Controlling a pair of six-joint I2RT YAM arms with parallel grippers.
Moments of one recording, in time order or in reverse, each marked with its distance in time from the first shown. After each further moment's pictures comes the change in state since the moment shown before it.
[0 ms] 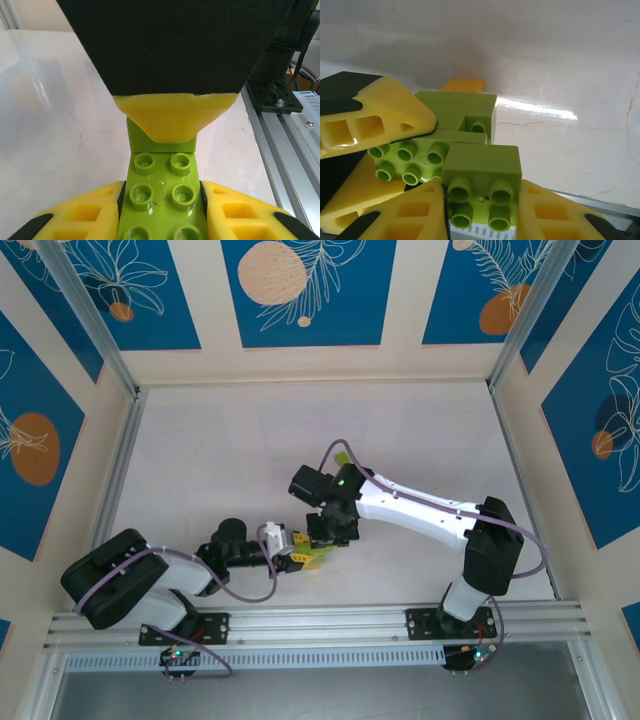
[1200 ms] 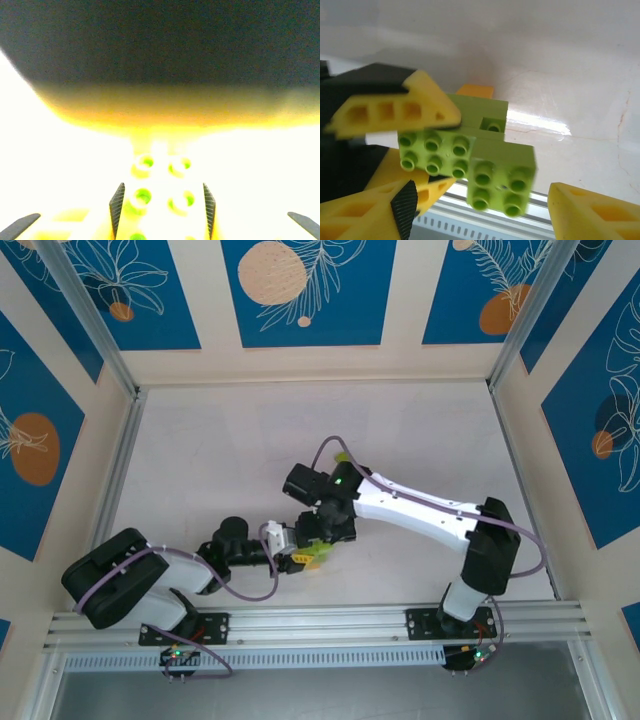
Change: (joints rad) left arm -0.001 0.007 0.016 -0.035 0.000 0.011; right arm 0.024 -0.013 0.067 -0.032 0.054 -0.039
